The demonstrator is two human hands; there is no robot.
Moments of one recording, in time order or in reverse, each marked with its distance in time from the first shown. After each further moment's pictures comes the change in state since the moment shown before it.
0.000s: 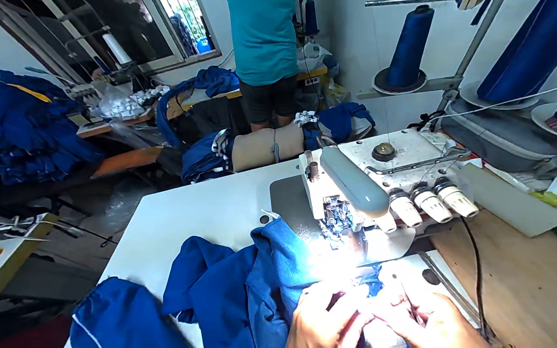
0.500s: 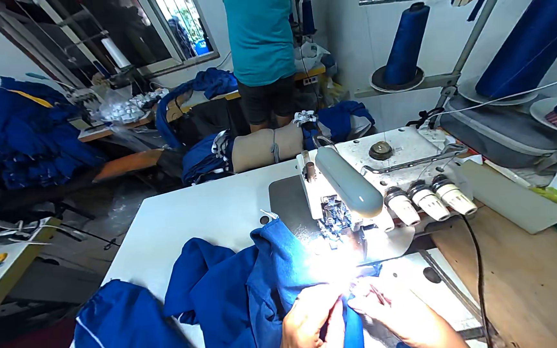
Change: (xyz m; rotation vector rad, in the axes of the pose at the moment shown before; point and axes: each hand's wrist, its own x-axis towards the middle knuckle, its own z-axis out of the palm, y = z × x) left_hand -0.011 -0.005 0.002 -0.094 0.154 -0.076; right_hand 0.020 0.056 0.008 0.032 -0.148 0.238
